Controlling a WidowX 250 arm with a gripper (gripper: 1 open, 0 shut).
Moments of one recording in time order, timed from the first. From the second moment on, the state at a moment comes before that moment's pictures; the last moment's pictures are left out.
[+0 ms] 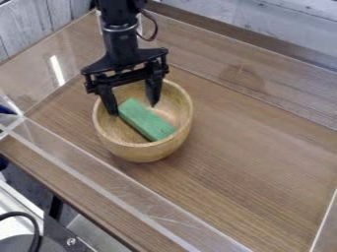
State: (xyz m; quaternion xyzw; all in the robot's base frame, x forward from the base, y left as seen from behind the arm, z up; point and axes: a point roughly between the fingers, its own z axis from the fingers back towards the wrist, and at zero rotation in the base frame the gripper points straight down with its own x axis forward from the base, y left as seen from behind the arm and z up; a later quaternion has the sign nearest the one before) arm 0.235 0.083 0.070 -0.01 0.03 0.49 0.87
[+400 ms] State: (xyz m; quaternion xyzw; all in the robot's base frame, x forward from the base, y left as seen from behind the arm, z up) arm 0.235 0.081 0.070 -0.01 0.04 0.49 0.87
